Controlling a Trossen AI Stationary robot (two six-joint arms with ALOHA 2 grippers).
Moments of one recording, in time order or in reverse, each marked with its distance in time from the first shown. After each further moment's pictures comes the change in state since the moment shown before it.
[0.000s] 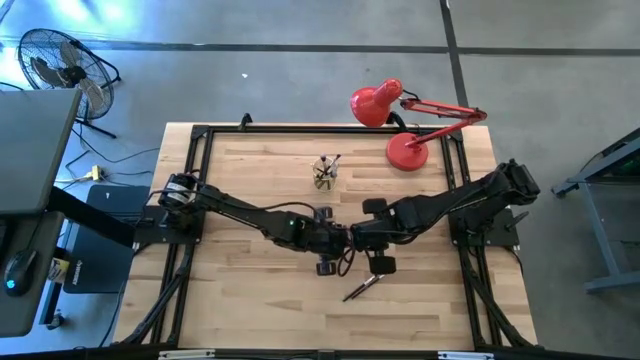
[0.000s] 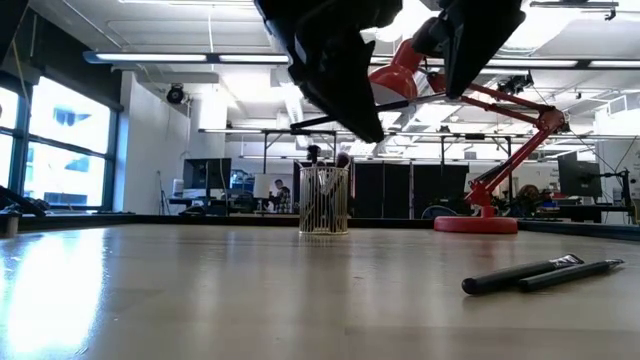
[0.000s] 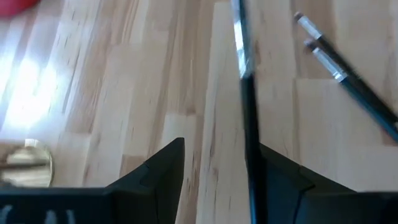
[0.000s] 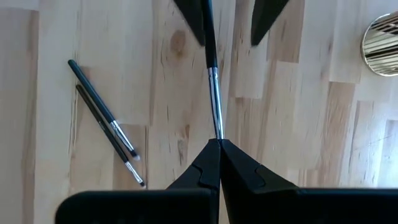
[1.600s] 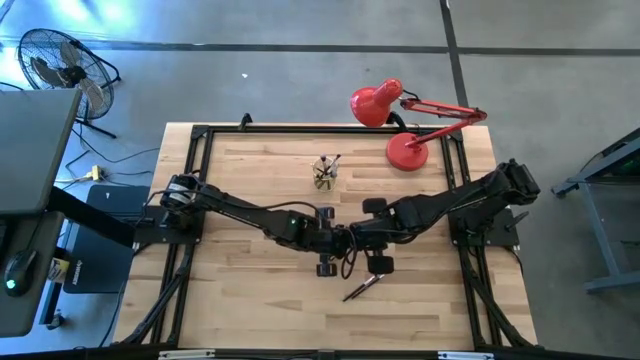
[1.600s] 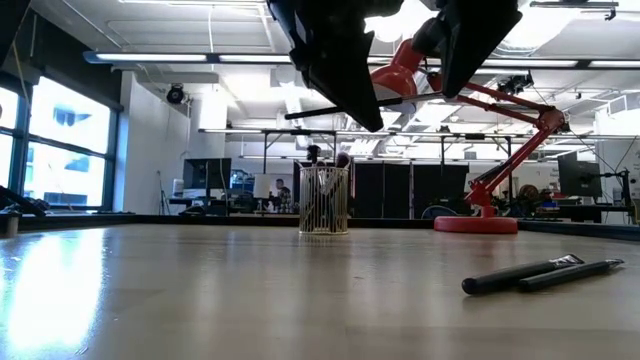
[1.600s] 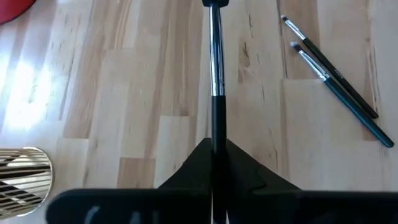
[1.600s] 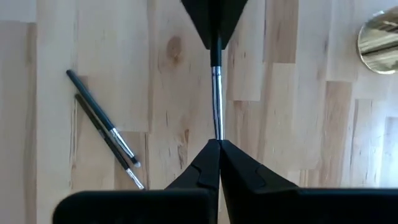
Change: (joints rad) left arm 0.000 0.016 0.079 -0.077 0.037 0.014; right arm -0.013 0.002 -0.002 0.028 0.014 0.025
